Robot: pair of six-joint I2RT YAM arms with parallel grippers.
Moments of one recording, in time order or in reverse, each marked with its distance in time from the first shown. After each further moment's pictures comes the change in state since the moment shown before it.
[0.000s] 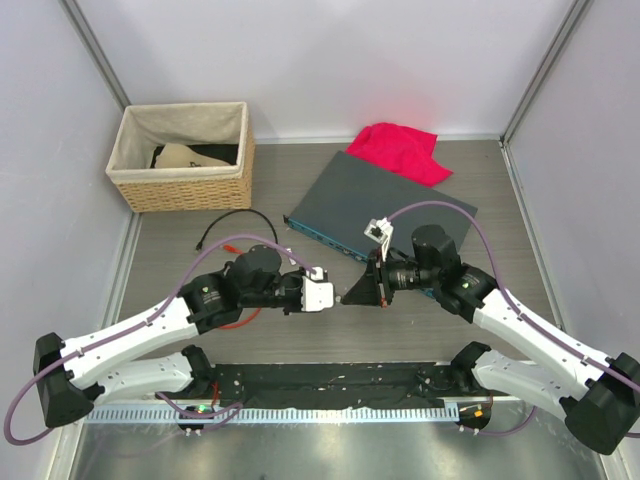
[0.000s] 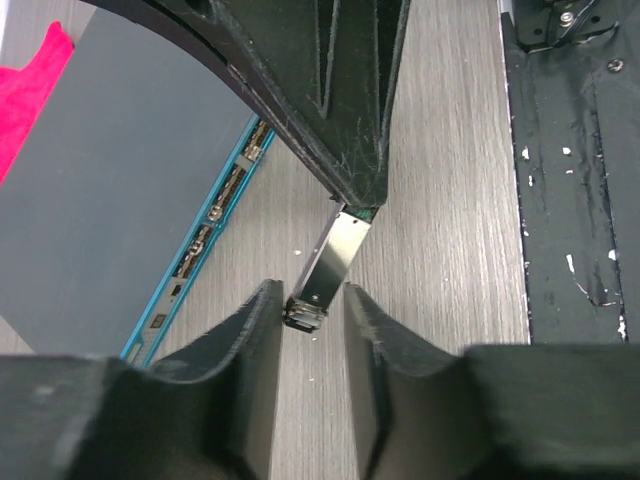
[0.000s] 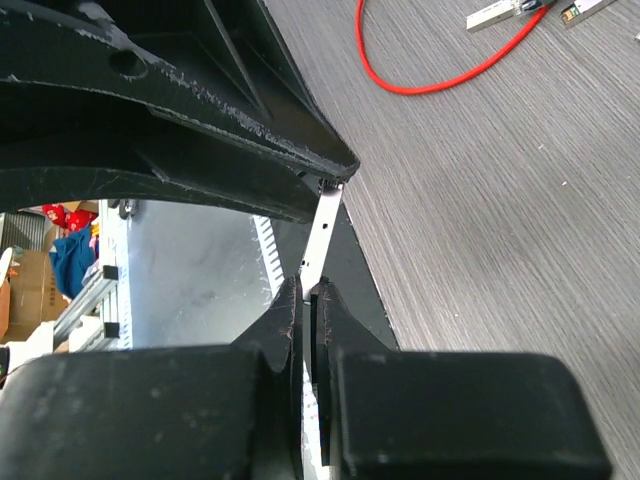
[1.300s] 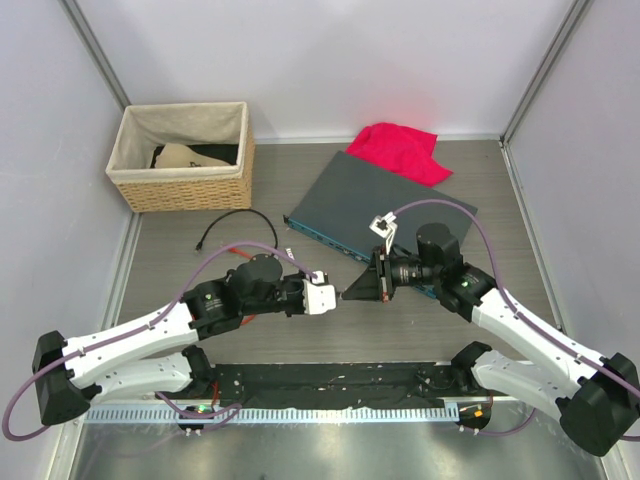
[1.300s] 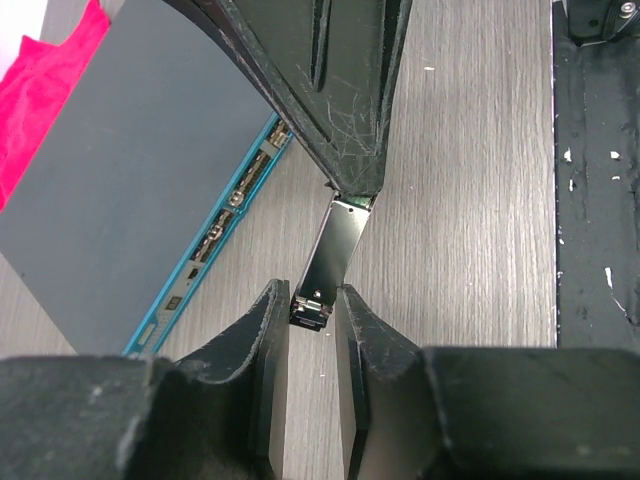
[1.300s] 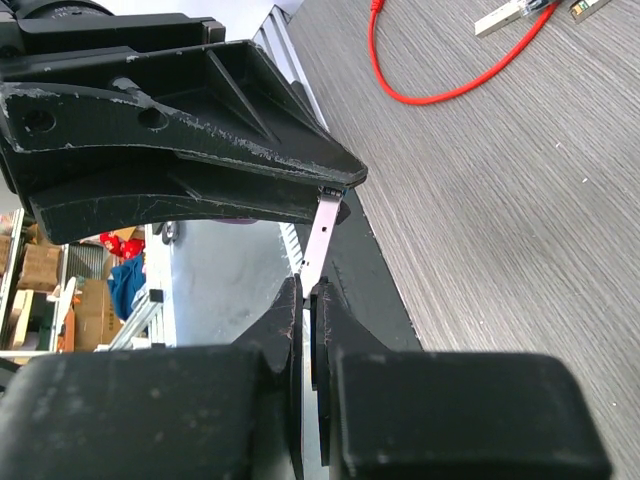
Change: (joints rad) left arm -0.046 -0.019 -0.066 0.087 -0.132 -0.026; right arm -0.058 0.011 -0.040 0.098 -0.060 0.134
